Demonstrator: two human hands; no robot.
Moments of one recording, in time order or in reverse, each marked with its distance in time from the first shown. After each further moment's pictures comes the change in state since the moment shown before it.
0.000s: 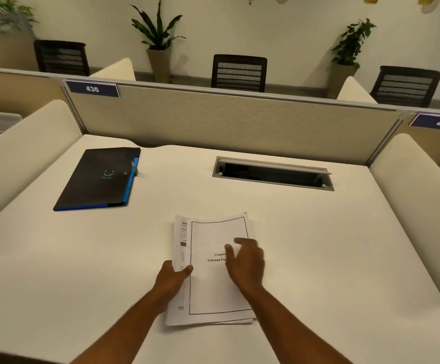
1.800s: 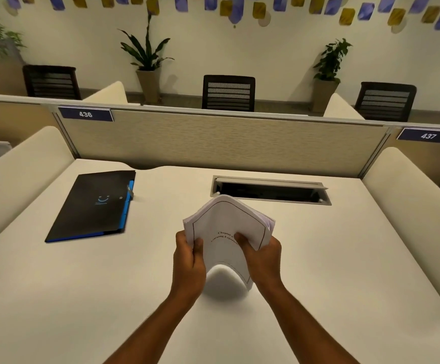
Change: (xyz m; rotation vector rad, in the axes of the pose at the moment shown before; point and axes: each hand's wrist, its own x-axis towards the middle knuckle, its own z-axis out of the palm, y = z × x) left_hand -0.036 0.110 0.010 -0.267 0.175 0.777; right_hand 0.026 -0.059 -0.066 0.746 0.138 -0.089
